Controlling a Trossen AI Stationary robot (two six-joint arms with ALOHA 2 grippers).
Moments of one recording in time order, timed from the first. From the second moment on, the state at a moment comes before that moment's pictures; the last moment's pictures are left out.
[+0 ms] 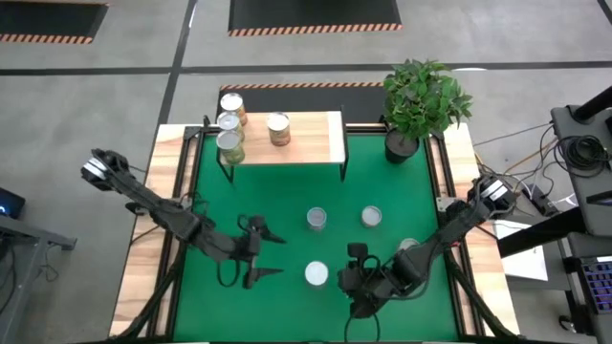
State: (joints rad) left arm -0.55 1.27 0.72 0.18 -0.42 -0.24; right arm 0.64 1.74 1.30 -0.53 0.42 0.47
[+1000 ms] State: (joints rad) left arm -0.62 1.79 0.89 0.21 -0.63 -0.39; right arm 0.66 1.92 1.10 -0.03 0.68 0.57
